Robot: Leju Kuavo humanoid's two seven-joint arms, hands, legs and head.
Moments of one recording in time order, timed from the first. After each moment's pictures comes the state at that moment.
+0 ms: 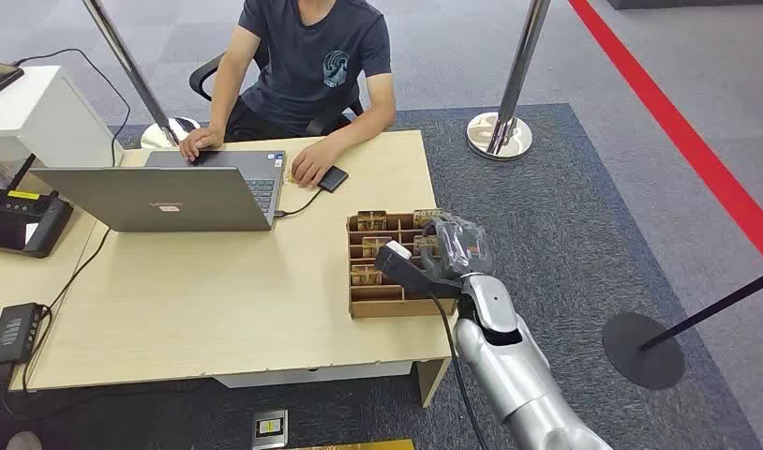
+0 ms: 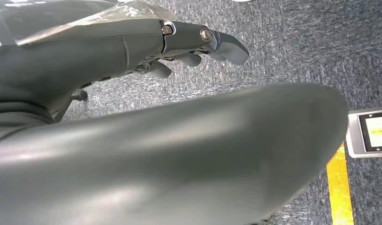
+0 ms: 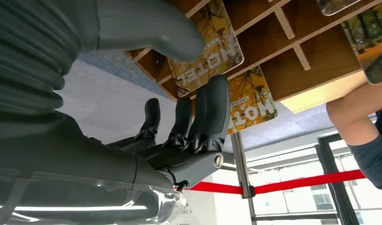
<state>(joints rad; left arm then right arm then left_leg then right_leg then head) -0.03 -0.10 0.48 -0.18 -0.53 -0.02 -0.03 -0.42 0.06 0.39 -0.87 1.24 -0.36 0.01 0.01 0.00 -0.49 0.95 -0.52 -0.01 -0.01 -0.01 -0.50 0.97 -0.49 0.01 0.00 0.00</state>
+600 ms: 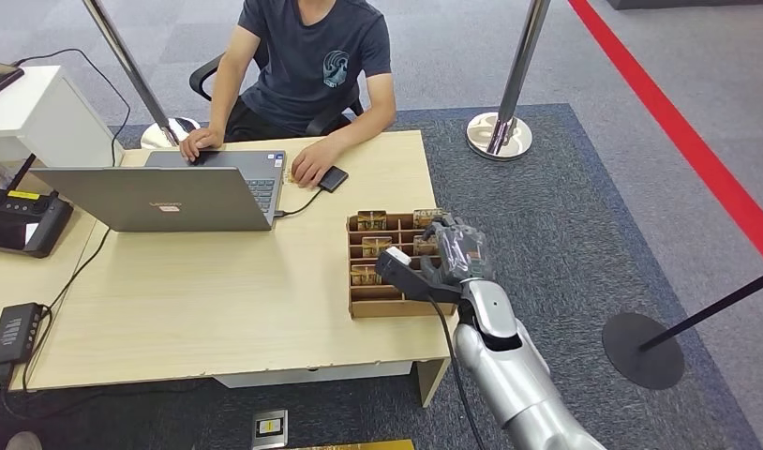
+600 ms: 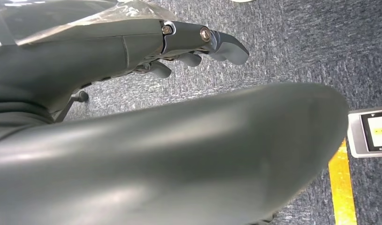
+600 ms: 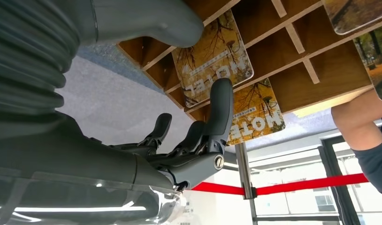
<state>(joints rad) -0.03 -0.10 0.48 -0.18 -0.53 -0.02 -0.03 -0.41 0.06 0.39 -0.88 1.25 -0.36 0.01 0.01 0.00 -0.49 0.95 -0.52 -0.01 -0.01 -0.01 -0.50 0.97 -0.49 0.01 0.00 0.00</state>
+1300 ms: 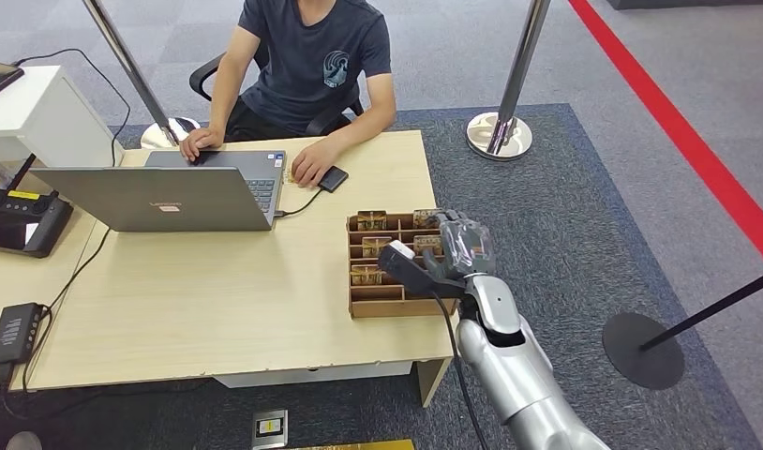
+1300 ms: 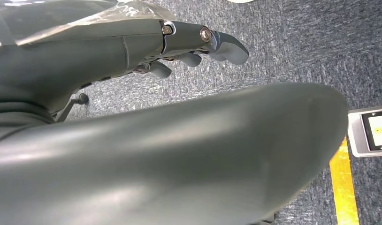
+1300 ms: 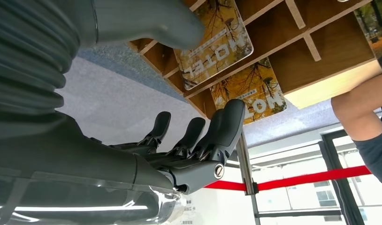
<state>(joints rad) -0.03 -0.10 0.48 -0.18 -0.54 -0.02 -0.03 -0.42 0.06 0.37 -0.90 1.24 -0.36 0.00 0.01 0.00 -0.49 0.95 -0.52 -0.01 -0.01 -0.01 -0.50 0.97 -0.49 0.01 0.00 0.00</state>
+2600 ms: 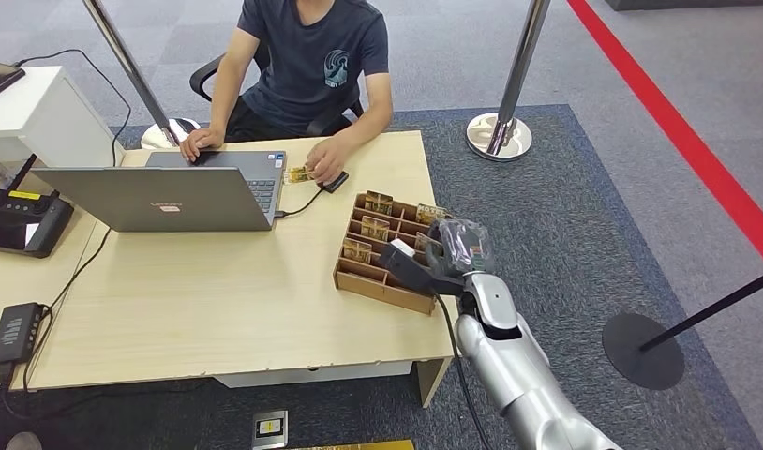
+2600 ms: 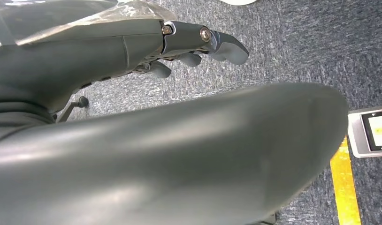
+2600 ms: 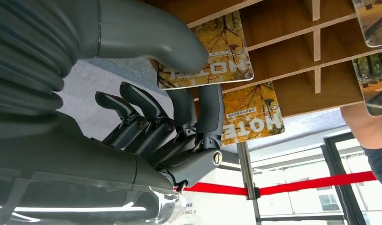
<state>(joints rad) -0.03 -0.10 0.48 -0.18 -0.56 -0.02 -0.04 -0.46 0.07 0.36 -0.78 1.23 -0.40 -0.01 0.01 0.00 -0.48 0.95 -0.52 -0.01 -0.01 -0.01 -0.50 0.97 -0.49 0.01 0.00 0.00</state>
